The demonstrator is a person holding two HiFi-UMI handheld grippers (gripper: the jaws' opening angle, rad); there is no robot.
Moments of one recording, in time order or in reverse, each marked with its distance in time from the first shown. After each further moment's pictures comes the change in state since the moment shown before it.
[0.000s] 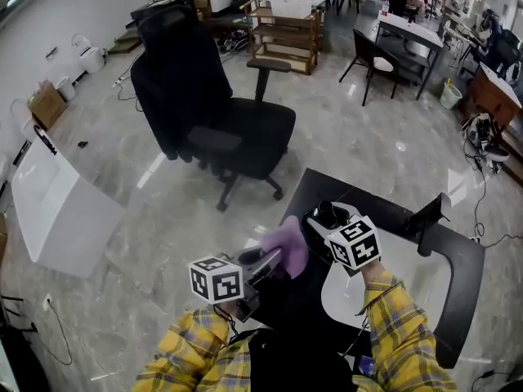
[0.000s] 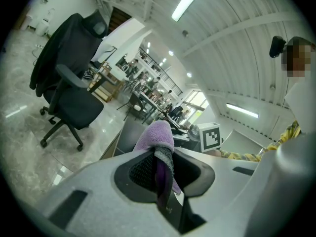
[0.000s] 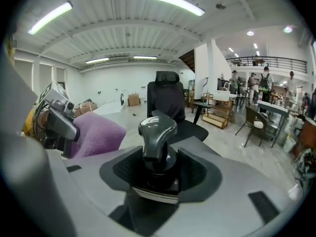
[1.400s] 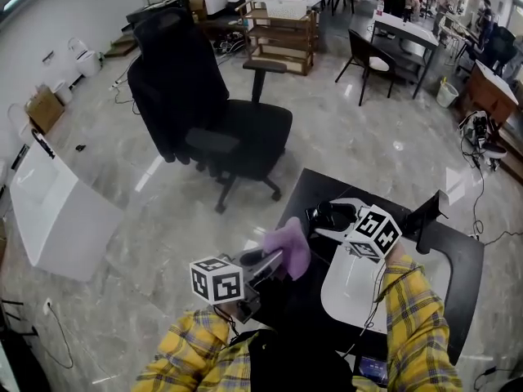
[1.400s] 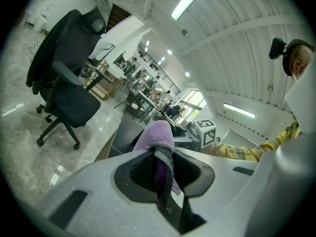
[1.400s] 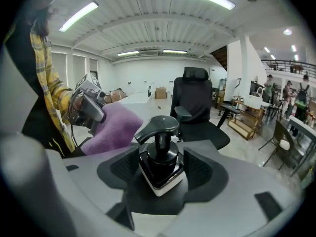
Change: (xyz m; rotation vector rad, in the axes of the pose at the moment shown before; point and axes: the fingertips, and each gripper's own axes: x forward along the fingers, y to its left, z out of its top) left arm 0.003 -0.009 0.000 -0.004 0.018 -0.038; right arm -0.021 0.007 -0.006 -0.226 0.069 0.291
